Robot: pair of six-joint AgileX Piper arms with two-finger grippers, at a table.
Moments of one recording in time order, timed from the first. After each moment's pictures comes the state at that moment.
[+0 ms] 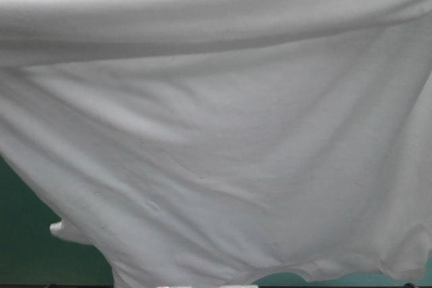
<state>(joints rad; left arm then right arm) -0.34 0.99 -2.25 -0.15 1.00 0.38 0.38 1.06 -2.30 0.18 0.94 -0.19</state>
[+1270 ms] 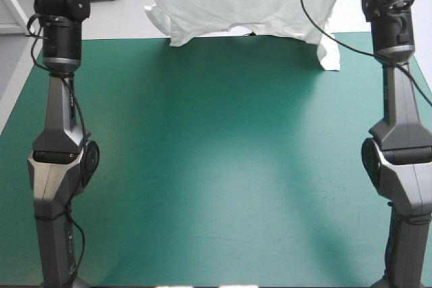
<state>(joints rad) -0.11 2.23 -2.87 -0.16 0.45 0.27 0.09 2.16 -2.73 -0.06 0.44 -0.05</state>
